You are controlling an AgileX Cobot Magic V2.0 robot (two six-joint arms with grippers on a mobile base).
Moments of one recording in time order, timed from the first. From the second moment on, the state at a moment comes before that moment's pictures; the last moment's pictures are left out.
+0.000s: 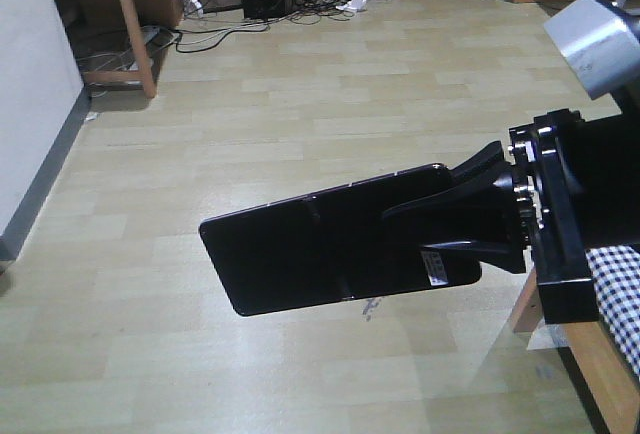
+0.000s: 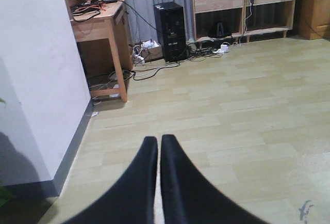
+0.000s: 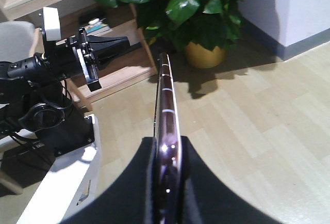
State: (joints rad) left arm 0.04 -0.01 0.03 -0.03 0.18 0.15; right arm 0.17 1.15 -1.05 1.13 1.23 -1.13
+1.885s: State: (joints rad) left arm 0.04 -0.01 0.03 -0.03 0.18 0.15; right arm 0.17 1.15 -1.05 1.13 1.23 -1.13
